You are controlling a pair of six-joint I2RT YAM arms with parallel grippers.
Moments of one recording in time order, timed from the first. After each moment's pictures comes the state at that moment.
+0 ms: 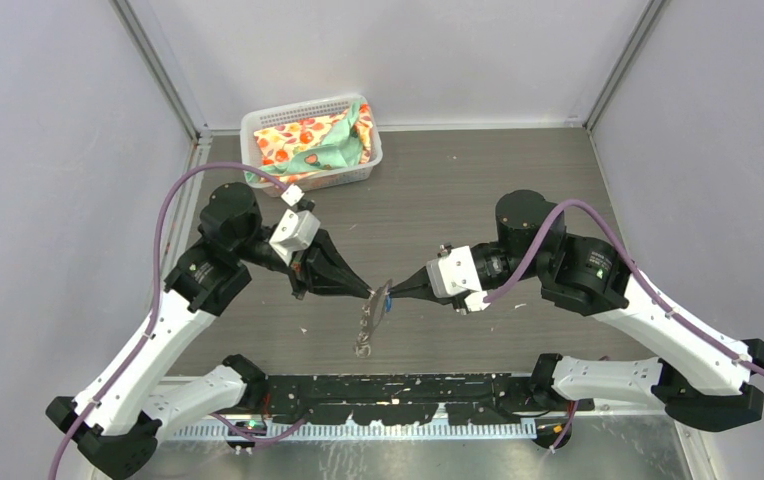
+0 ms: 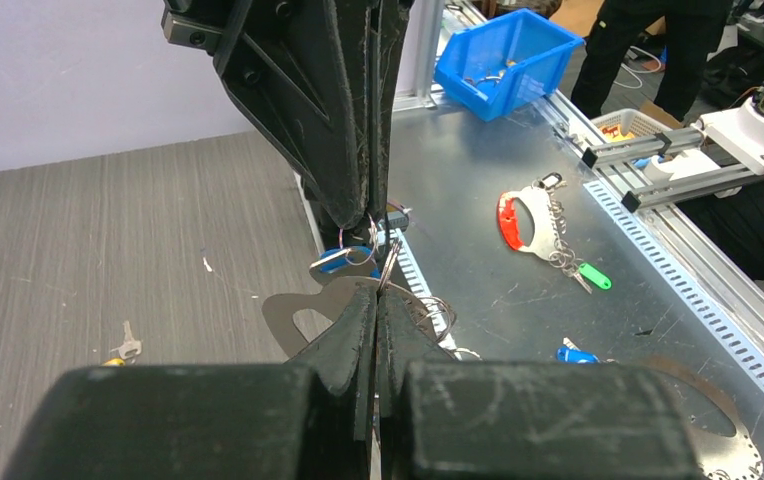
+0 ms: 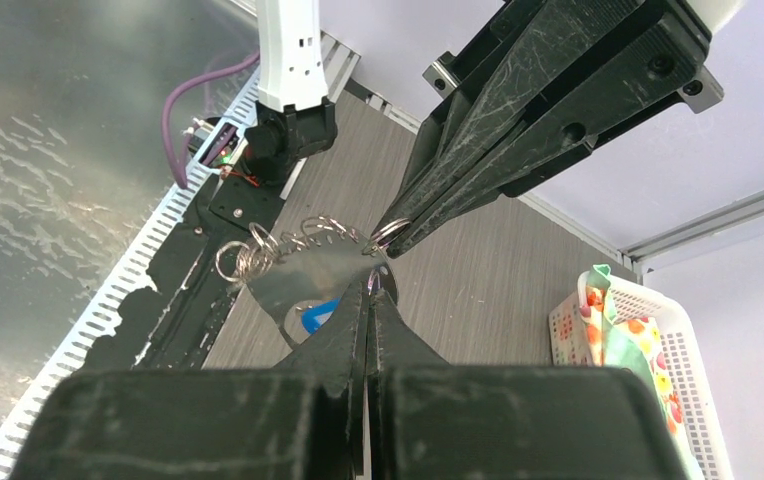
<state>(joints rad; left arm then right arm) -0.62 0.92 1.14 -0.27 1.28 0.03 1.05 1.04 1.41 -0.63 -0.69 -0.68</state>
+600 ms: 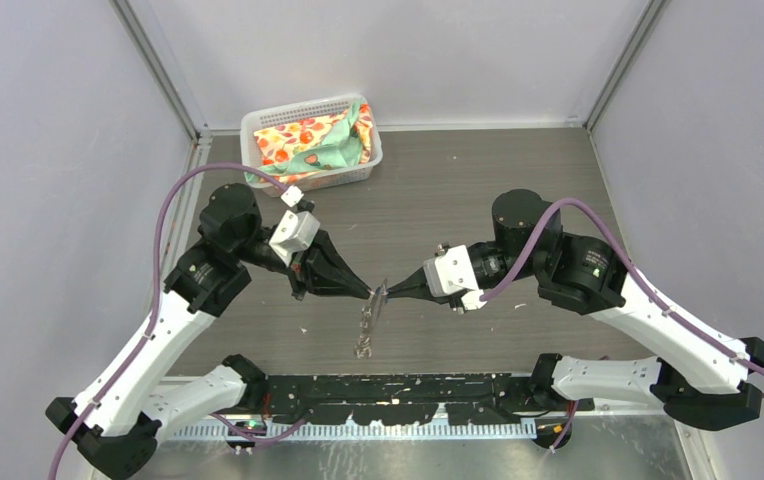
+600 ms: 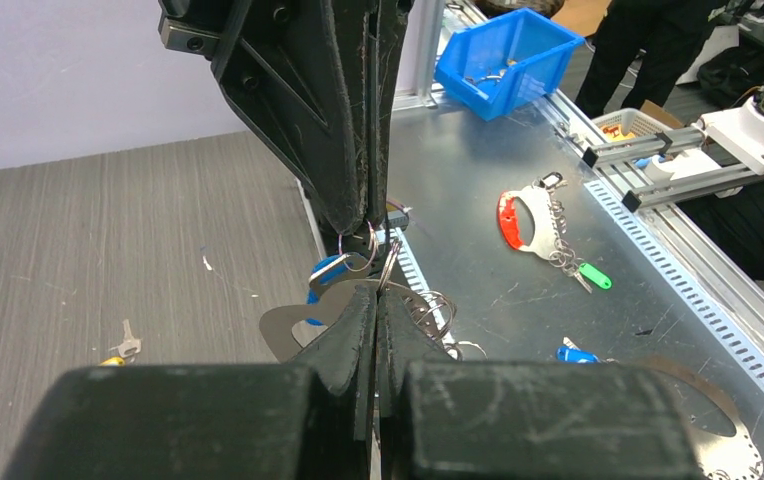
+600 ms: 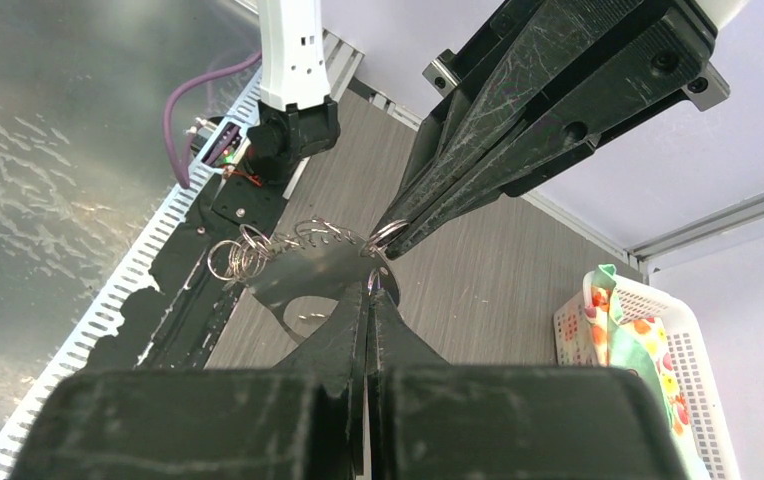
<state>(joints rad) -0.62 0.92 1.14 -0.27 1.28 0.03 1.05 1.05 1.42 -0.63 -0.69 -0.67</state>
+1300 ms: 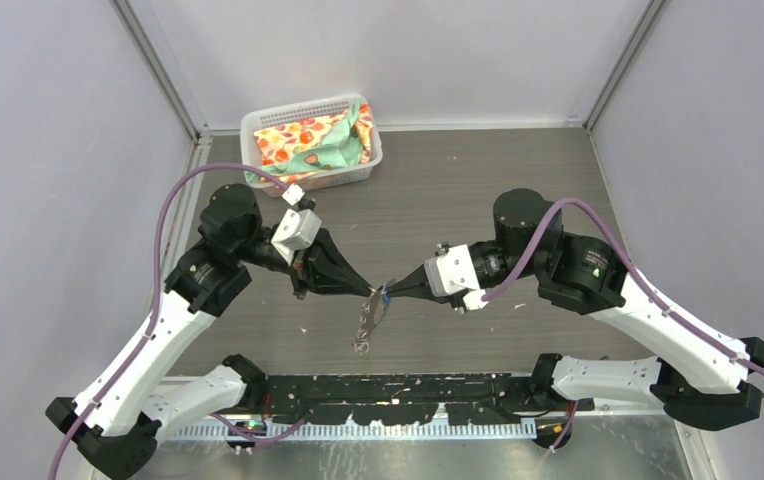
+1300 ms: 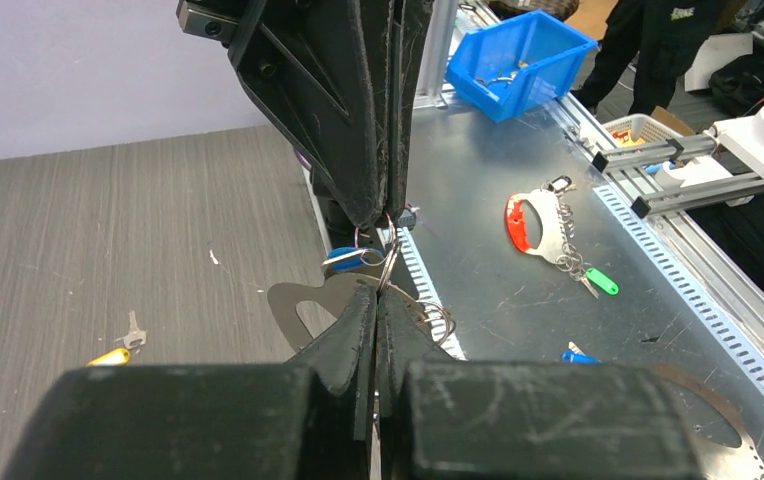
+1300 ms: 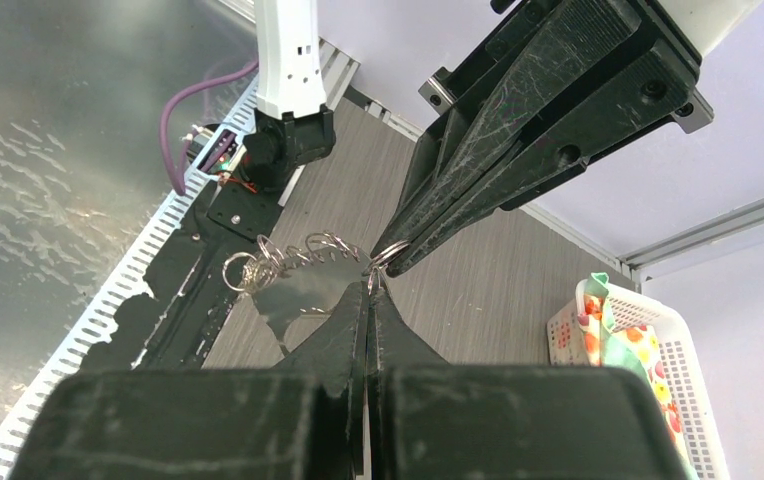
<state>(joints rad) -0.62 0.92 1.13 -0.27 1.25 0.02 1.05 1.05 1.42 -0.61 -0.70 -0.67</state>
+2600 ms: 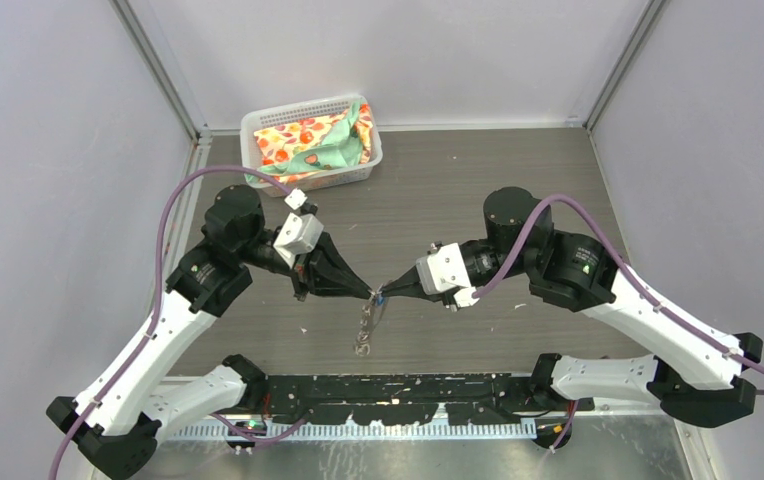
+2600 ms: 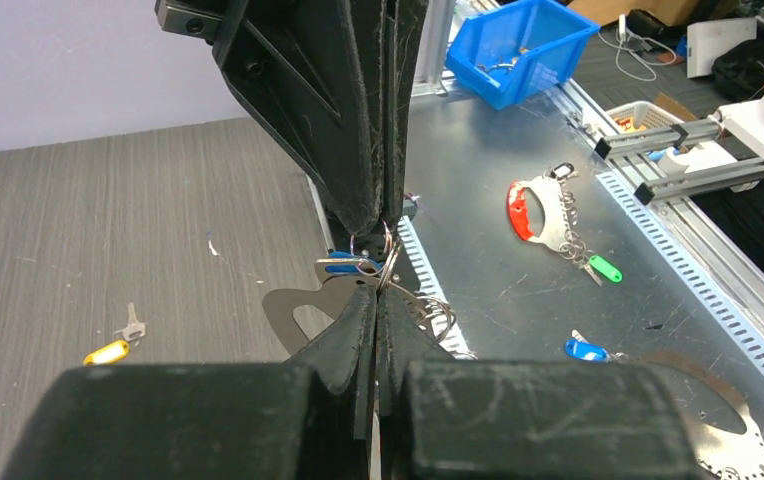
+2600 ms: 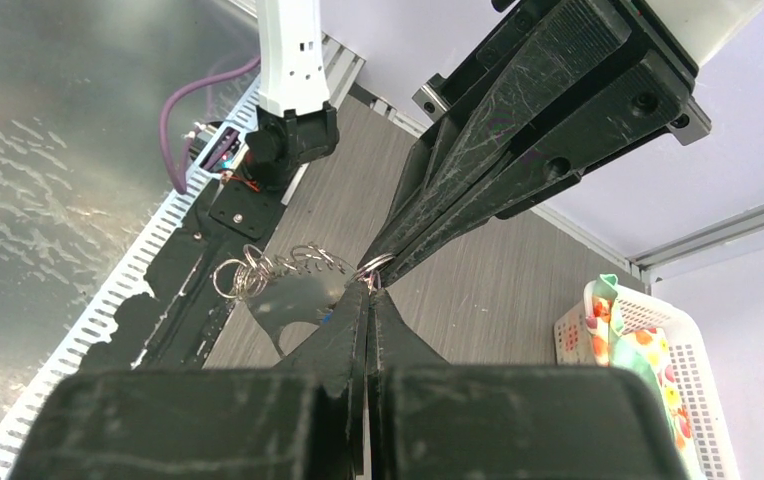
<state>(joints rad) -0.62 0.92 1.12 -0.31 1.26 0.06 1.05 1.08 1.42 -0.60 -0.71 -0.68</state>
